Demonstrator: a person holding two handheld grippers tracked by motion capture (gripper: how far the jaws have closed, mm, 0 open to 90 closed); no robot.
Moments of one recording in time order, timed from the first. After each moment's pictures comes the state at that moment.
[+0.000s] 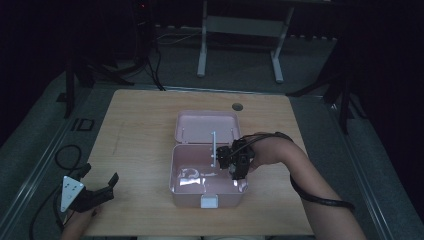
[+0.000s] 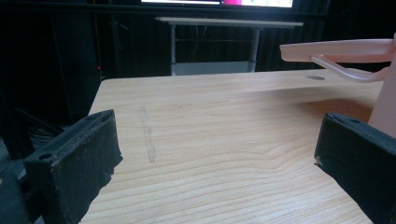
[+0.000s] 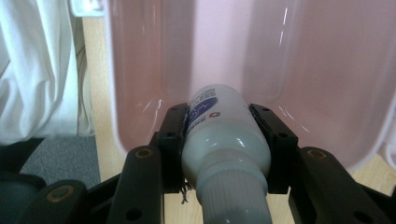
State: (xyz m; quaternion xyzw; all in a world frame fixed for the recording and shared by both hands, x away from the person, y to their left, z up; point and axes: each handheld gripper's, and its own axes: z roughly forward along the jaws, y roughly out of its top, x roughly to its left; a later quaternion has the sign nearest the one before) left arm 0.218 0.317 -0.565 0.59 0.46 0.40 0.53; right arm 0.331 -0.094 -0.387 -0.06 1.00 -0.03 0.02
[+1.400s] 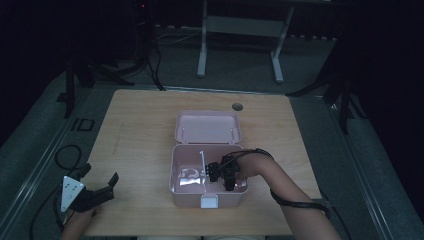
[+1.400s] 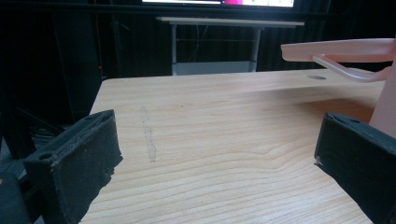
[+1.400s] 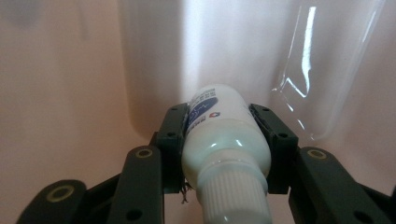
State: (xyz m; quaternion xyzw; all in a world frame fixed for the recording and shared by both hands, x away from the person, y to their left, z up) left arm 0.218 0.317 -0.565 0.59 0.46 0.40 0.53; right arm 0.344 -0.074 -0.487 -0.05 1.00 -0.08 -0.01
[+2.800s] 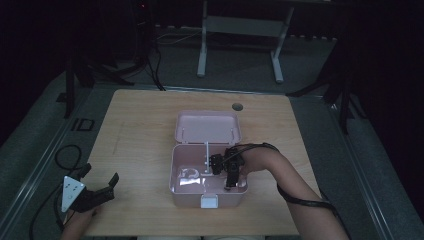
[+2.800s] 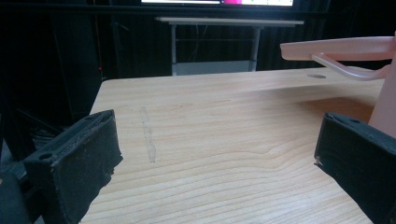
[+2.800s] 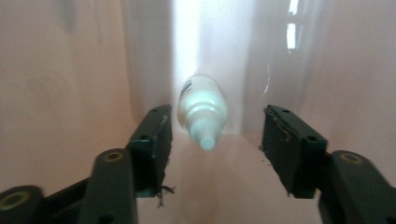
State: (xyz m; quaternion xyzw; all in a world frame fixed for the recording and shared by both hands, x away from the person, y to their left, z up) left arm 0.218 0.316 -0.565 0.59 0.46 0.40 0.53; right arm 0.346 -0.082 -0.450 -0.04 1.00 -0.04 0.01
